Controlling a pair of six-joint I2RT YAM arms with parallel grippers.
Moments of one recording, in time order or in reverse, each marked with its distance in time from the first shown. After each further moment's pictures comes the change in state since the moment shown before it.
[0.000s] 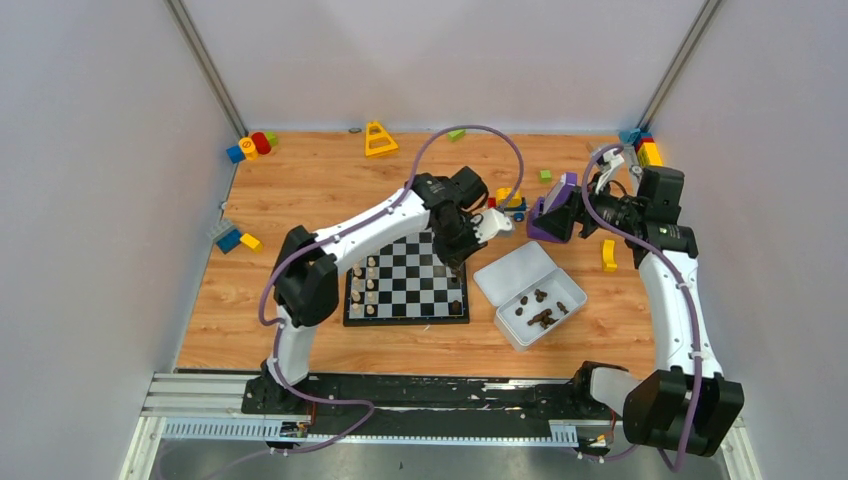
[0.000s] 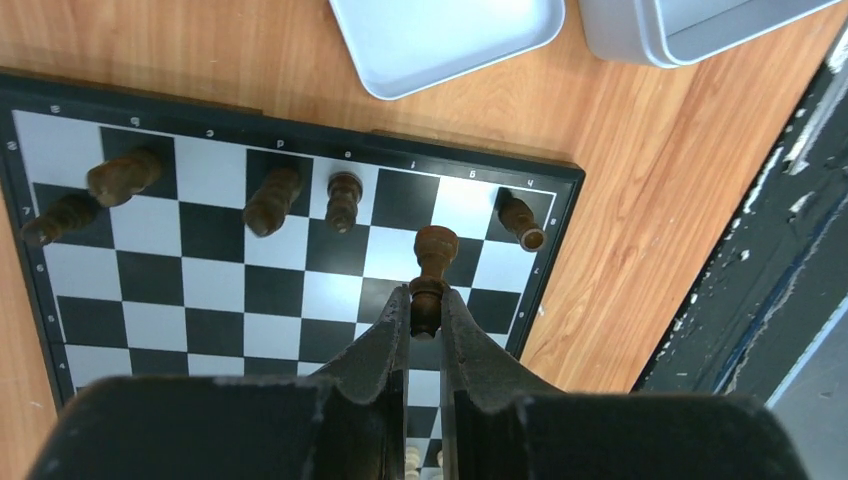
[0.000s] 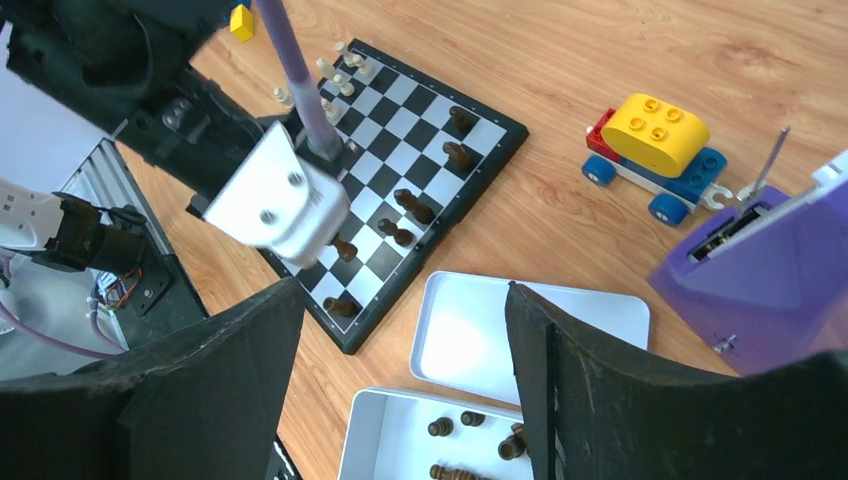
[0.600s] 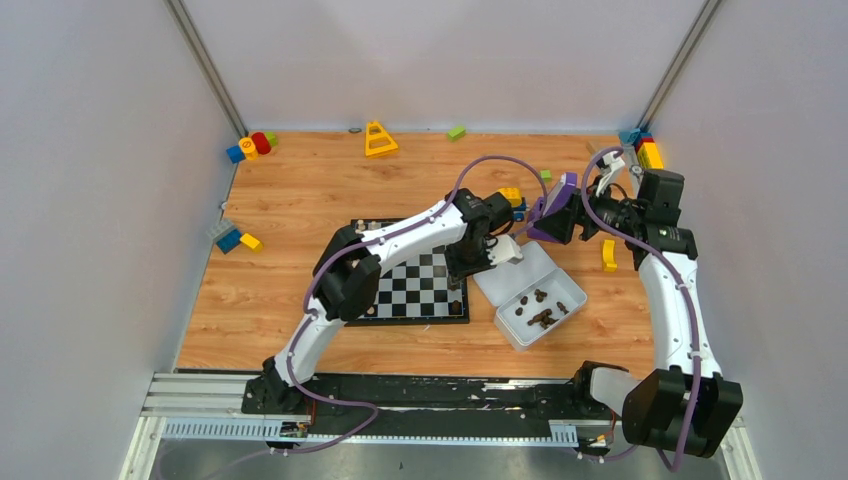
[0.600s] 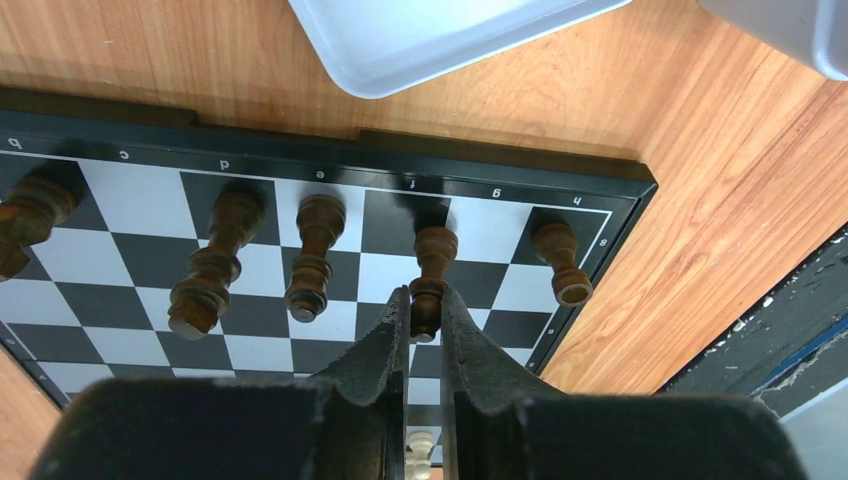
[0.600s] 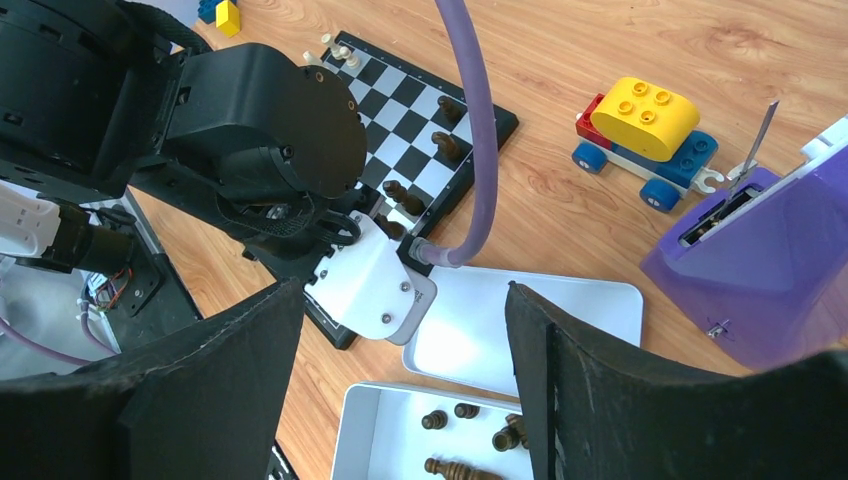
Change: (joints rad) left arm -0.108 0.275 0.214 -0.199 -0.208 0.007; right arm -0.014 -0.004 -0.025 0.000 0.017 -0.012
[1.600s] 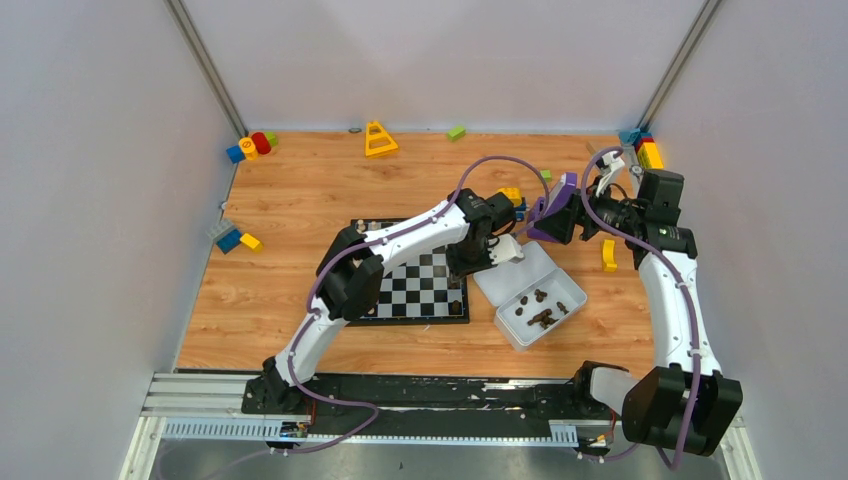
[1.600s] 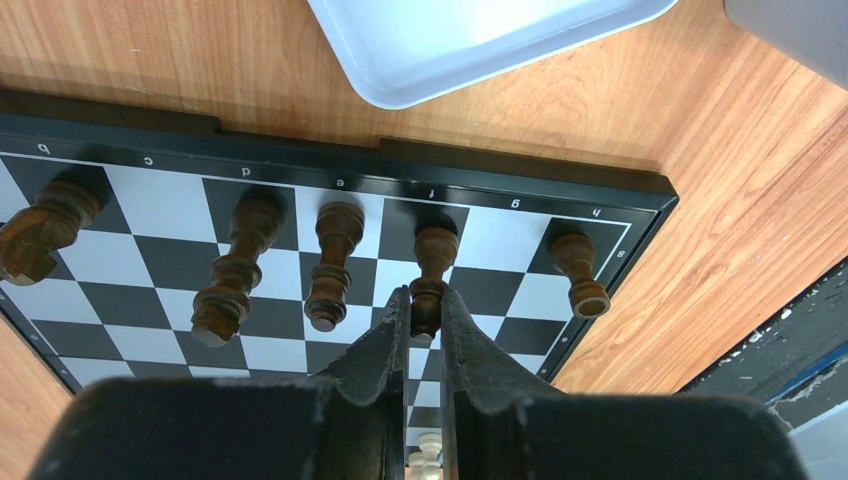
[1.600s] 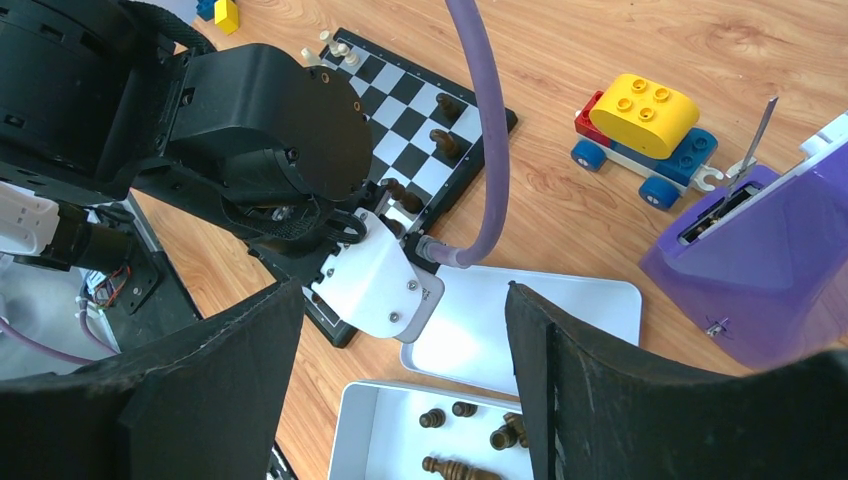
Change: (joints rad) left arm -0.003 0.026 0.036 -0.007 -0.034 0.000; right arm -0.005 0.008 -0.002 -0.003 -0.004 -0.011
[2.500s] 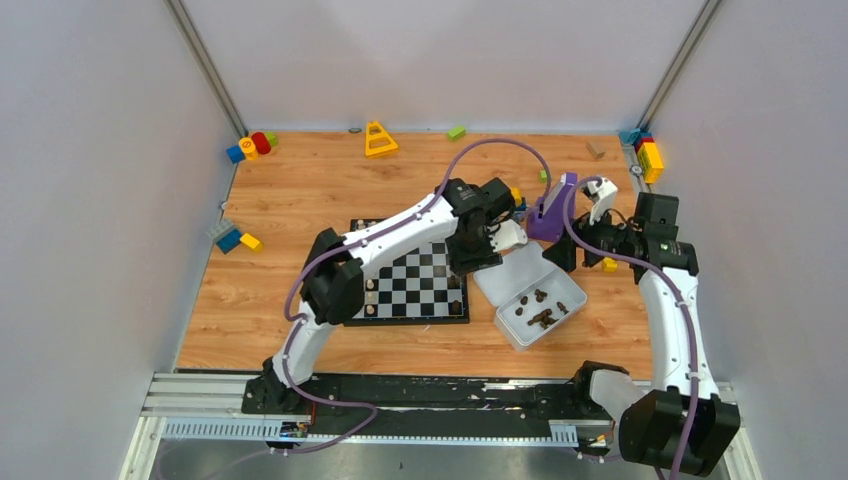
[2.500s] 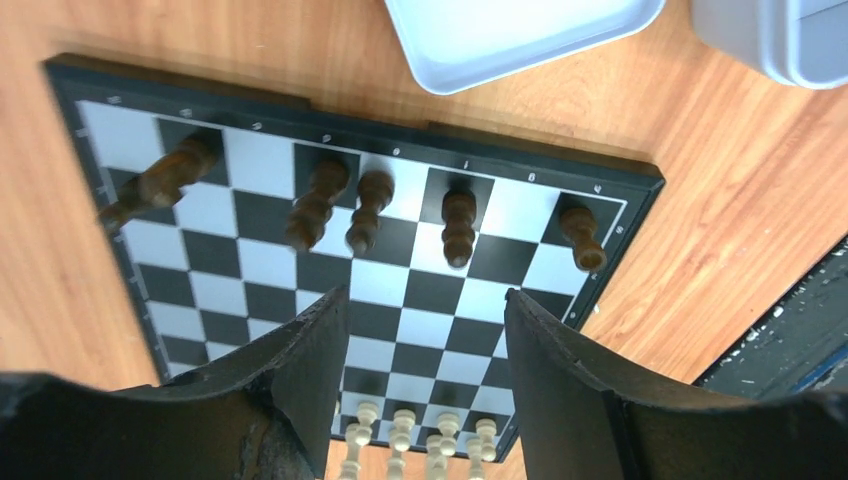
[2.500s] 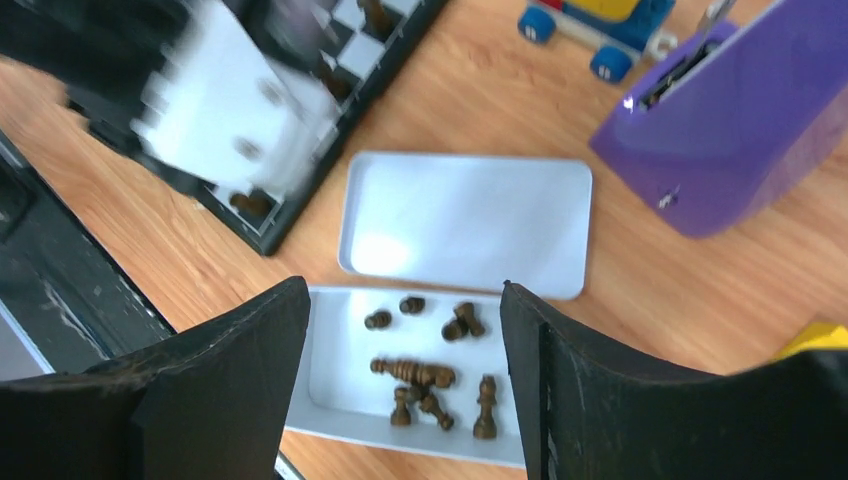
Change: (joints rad) left arm 0.000 -0.078 0.010 0.018 -0.033 -0.005; right arm -0.006 -0.082 -0.049 -0.219 0.165 -0.245
